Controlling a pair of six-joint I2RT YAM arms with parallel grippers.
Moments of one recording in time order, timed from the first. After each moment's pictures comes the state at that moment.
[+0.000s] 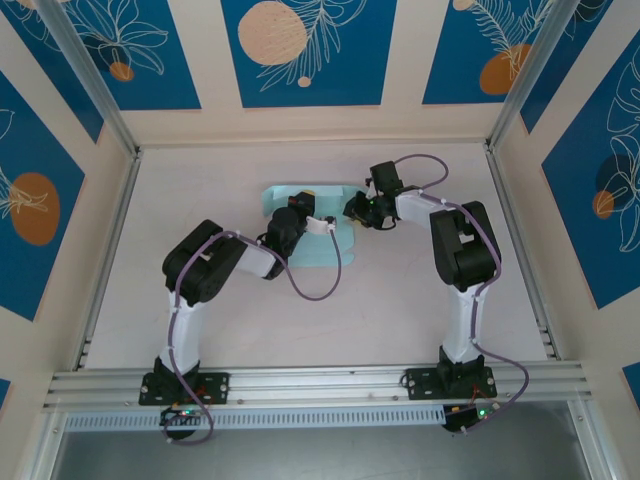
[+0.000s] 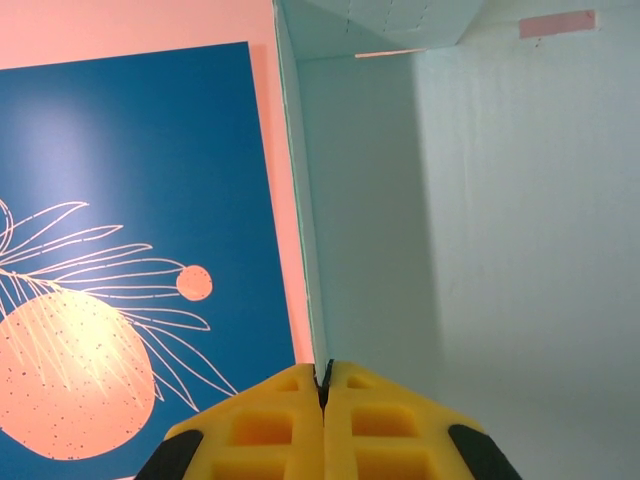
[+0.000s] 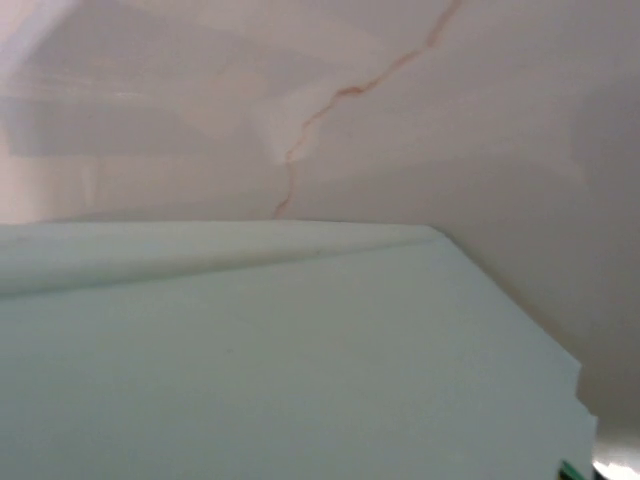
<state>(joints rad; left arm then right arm) -0.64 2.11 0.99 1.04 -0.27 1.63 0.30 2.04 1.35 -0.30 -0.41 0.69</state>
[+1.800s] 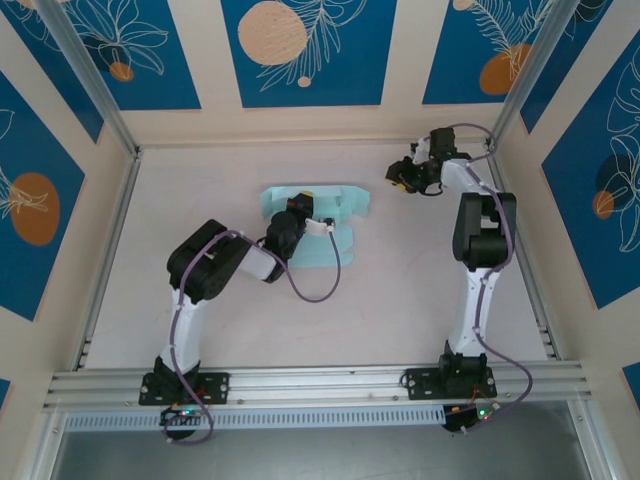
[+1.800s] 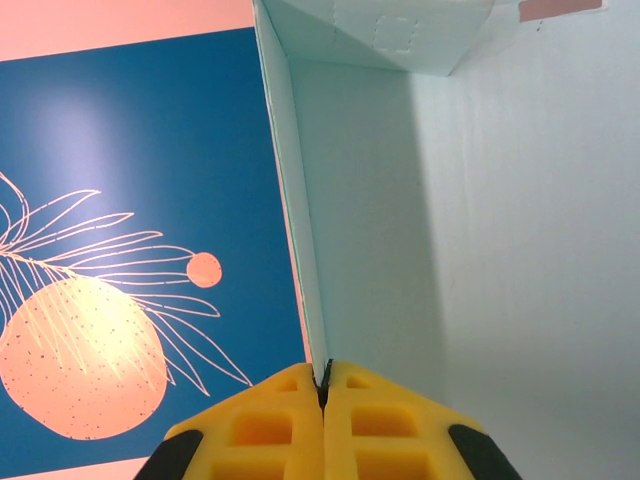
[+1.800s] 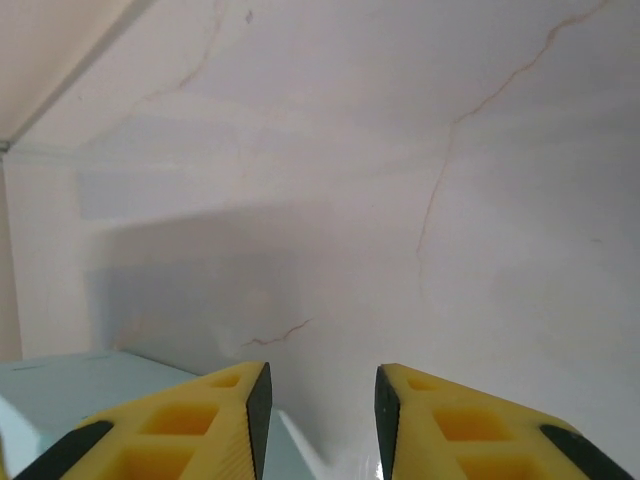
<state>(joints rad) -0.64 2.15 0.97 1.13 -0.29 1.66 -0.01 2.25 1.79 -0.58 -0.63 0.39</state>
